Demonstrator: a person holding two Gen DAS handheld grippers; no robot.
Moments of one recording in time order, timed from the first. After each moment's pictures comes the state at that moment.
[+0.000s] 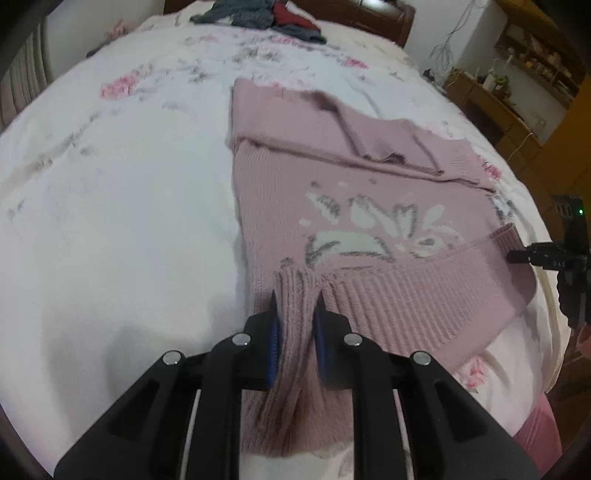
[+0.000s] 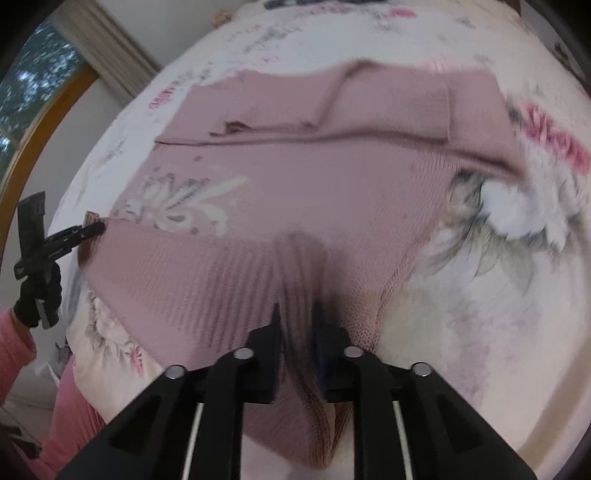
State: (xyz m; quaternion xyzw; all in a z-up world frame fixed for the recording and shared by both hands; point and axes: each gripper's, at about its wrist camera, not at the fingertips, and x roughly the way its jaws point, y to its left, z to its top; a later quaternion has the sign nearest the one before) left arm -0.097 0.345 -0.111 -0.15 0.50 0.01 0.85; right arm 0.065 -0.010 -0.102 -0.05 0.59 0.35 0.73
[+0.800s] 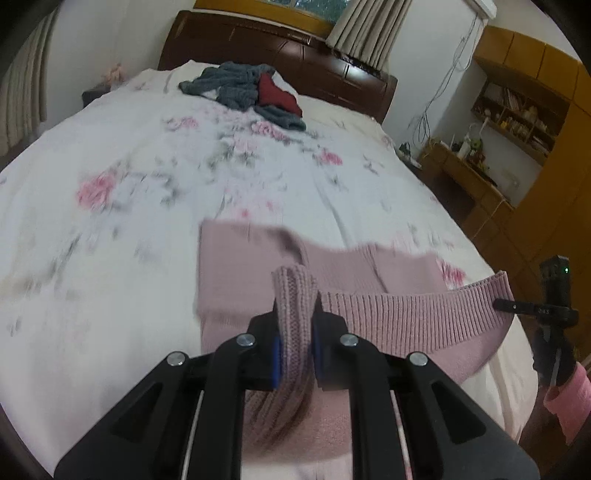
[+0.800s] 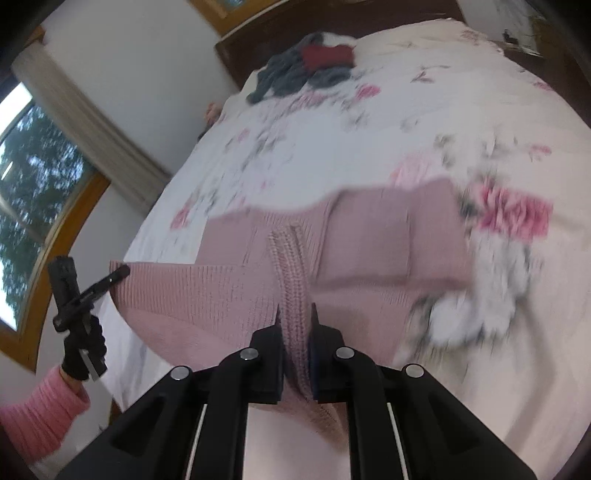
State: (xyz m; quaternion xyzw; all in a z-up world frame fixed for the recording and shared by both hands) left arm 0.006 0.368 0.019 -0.17 0.34 -0.01 0.92; right arm 0.128 -0.048 0.018 0.10 0.49 0.33 0.80
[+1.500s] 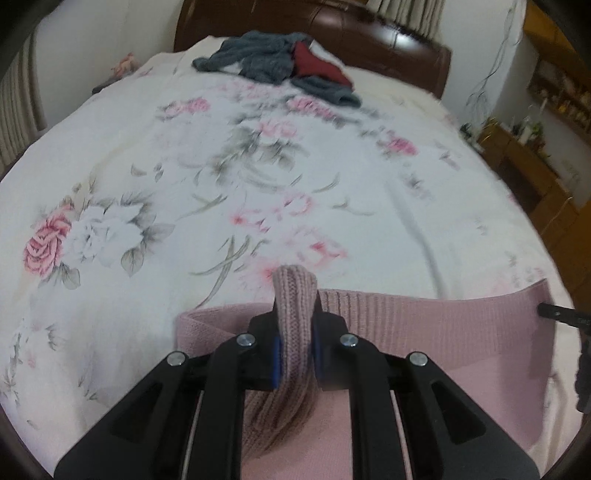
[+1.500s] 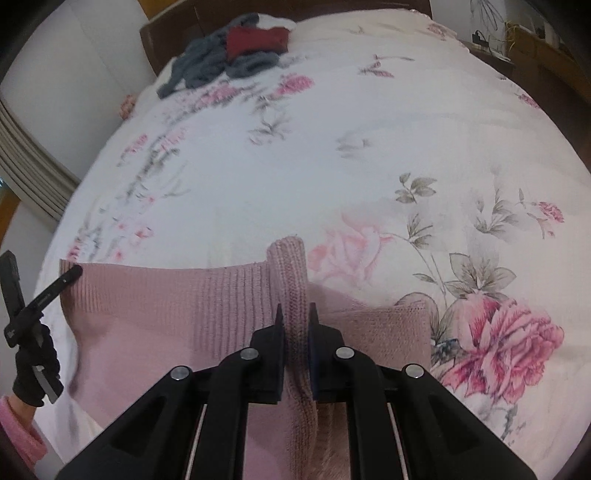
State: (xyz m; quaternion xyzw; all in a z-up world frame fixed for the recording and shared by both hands) left arm 0.207 0.392 -0.071 -0.14 0.42 0.09 0.89; right arm 0.308 0.011 -0.056 0.02 0.54 0.20 0.82
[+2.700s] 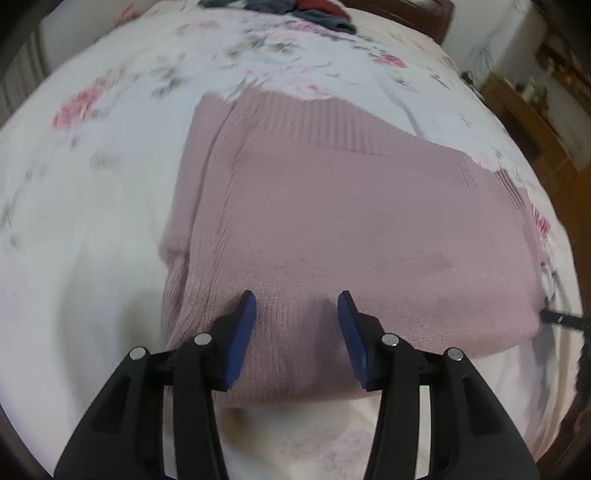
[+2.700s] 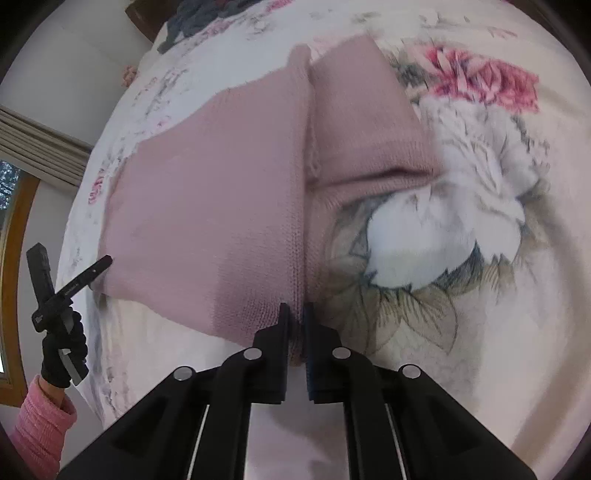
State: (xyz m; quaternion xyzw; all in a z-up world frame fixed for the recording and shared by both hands) left arm 0.057 0.347 -0.125 -0.17 0.50 0.06 0.85; right arm 0.139 -0.053 -0.104 0.08 0.63 0.22 0.73
